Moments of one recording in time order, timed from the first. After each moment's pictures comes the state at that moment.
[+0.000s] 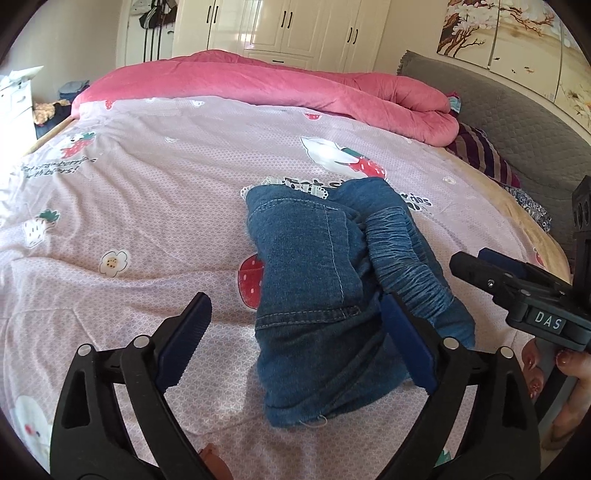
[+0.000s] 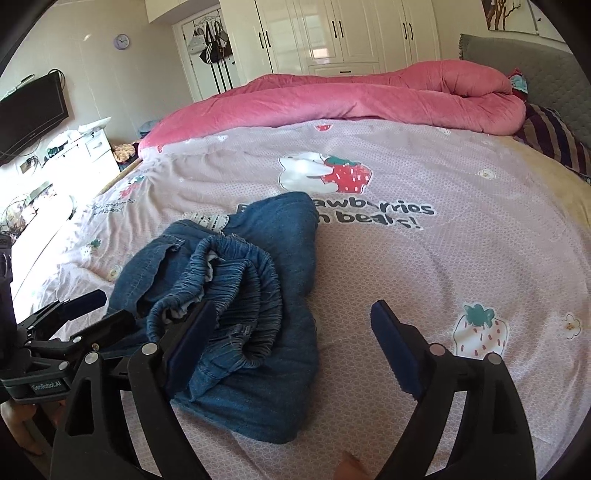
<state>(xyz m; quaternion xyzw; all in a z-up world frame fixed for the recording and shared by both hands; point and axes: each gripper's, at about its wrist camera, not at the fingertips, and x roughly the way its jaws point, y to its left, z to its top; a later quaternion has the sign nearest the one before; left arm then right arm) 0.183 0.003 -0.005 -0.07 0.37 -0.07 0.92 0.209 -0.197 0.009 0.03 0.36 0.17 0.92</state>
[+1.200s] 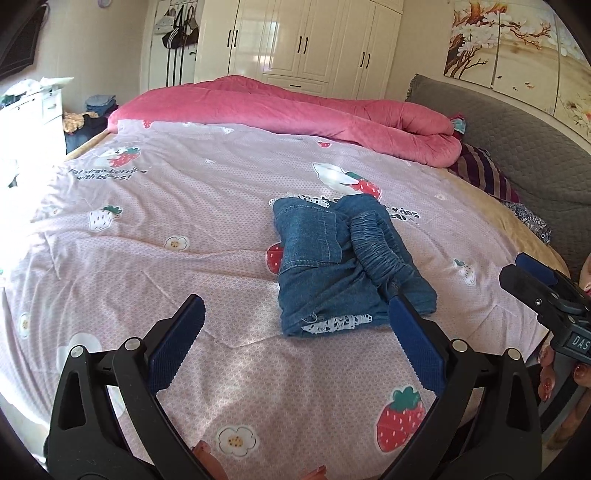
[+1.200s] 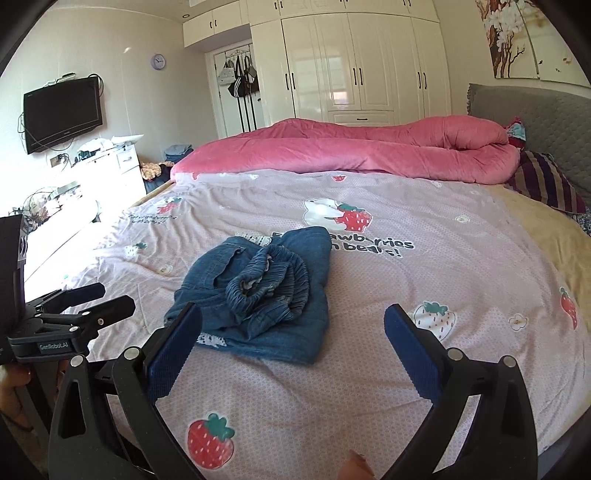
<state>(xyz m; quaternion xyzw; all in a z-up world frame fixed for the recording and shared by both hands) 0.087 0.011 0.039 -0.07 0.33 -0.03 0.94 0.090 -0.218 0.062 0.01 0.27 0.20 0.94</state>
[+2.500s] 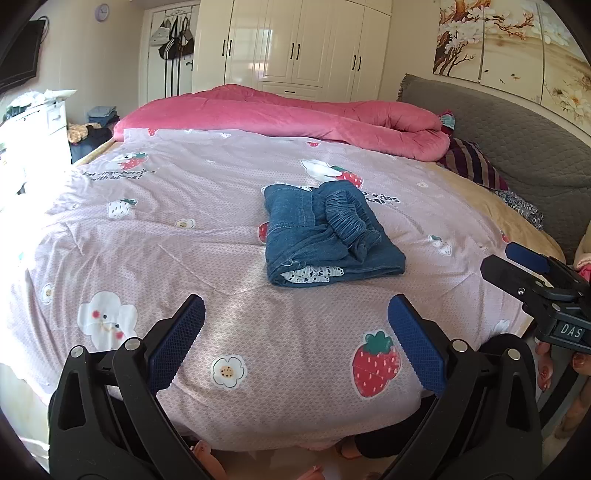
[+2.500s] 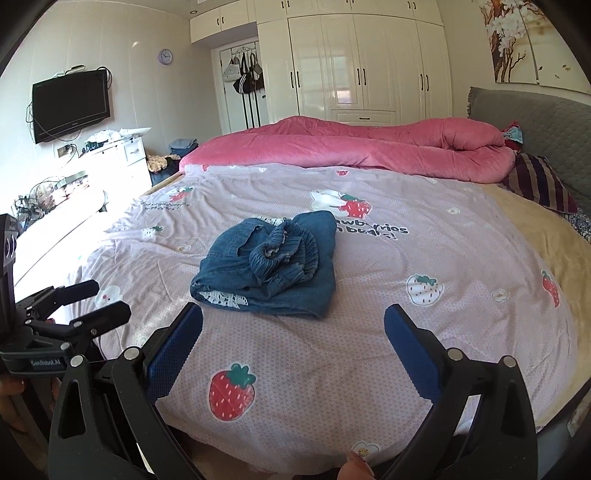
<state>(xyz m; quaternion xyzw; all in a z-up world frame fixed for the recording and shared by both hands) 0.017 -0.010 0.045 -0.05 0.32 -0.03 0.95 0.031 -0.226 0.063 0.00 0.28 0.19 0.94</state>
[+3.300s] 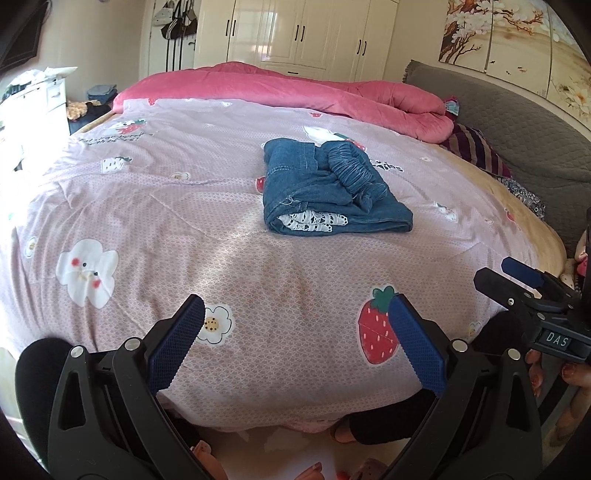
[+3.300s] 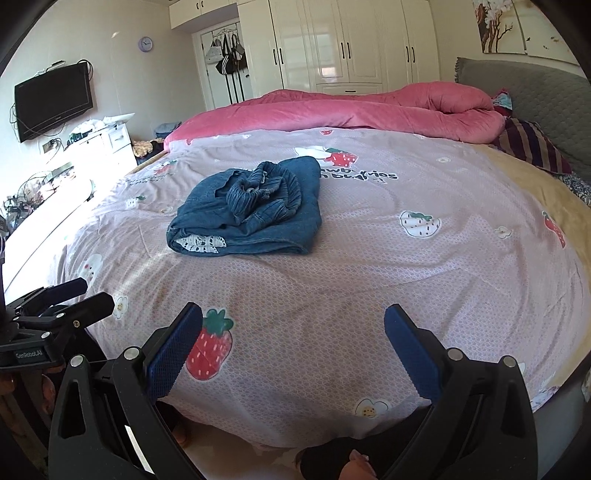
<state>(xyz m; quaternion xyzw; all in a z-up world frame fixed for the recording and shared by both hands) 0.007 -0.017 -0.004 -0.06 0.35 -0.03 0.93 0.027 -0.236 0.002 0.01 0.32 0.17 0.93</state>
